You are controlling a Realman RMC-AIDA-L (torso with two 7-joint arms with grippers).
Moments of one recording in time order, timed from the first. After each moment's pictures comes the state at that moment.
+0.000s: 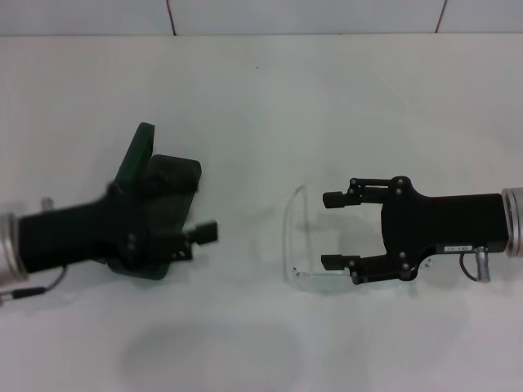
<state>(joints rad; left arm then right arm) -0.32 -1.93 1.29 0.54 1.30 1.59 -1.20 0.54 2.01 -1.24 -0.54 -1.54 -1.54 0.92</state>
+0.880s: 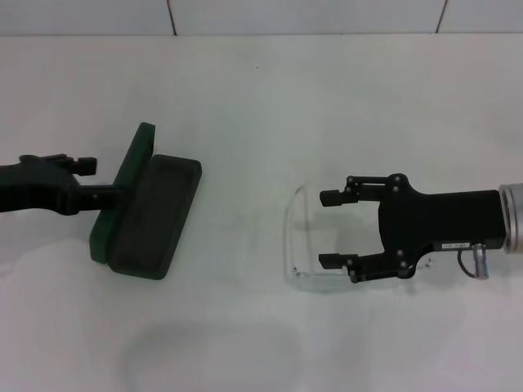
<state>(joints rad) -0.25 -2.09 0.88 1.24 2.09 1.48 -1.93 0.55 2.01 -1.25 -0.56 -1.55 -1.54 0.92</state>
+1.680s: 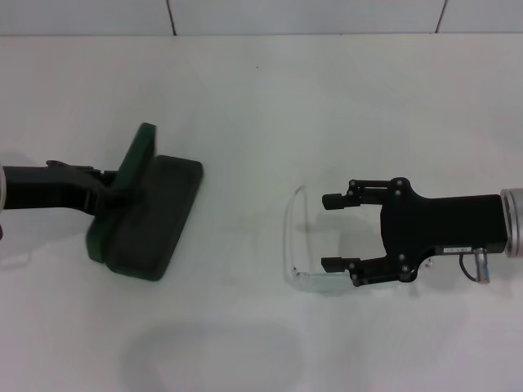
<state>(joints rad) -0.32 -2.09 0.98 1.18 2.21 1.37 -2.04 0.54 2.01 -1.25 -0.55 -1.55 -1.53 0.90</state>
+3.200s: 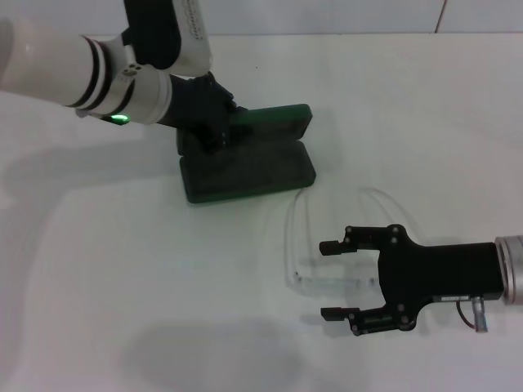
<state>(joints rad) -0.79 -2.09 1.20 0.80 2.30 1.06 -1.51 0.51 2.03 -1.28 -0.44 -1.55 -1.54 0.75</state>
